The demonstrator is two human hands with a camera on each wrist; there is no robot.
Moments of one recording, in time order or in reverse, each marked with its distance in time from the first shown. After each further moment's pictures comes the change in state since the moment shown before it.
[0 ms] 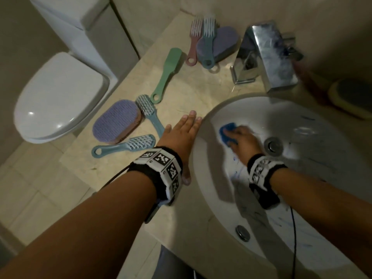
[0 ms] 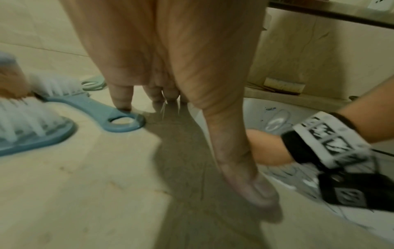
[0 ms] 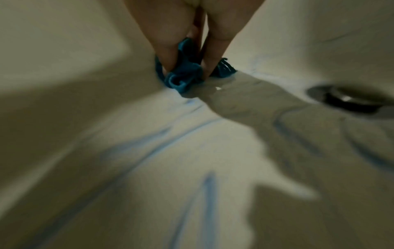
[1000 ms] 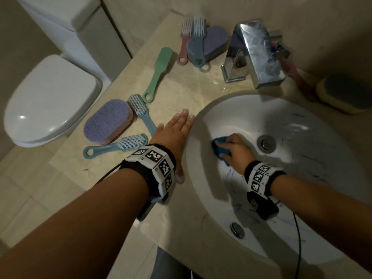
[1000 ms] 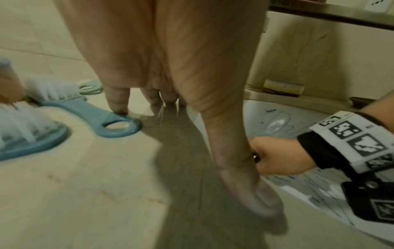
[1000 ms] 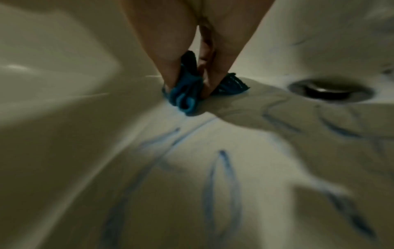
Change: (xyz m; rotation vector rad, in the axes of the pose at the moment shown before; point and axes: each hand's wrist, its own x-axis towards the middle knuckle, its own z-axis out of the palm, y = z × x) left_hand -0.001 0.002 -0.001 0.006 0.006 -0.012; right_hand -0.023 0.004 -0.009 -0.161 -0.158 0.236
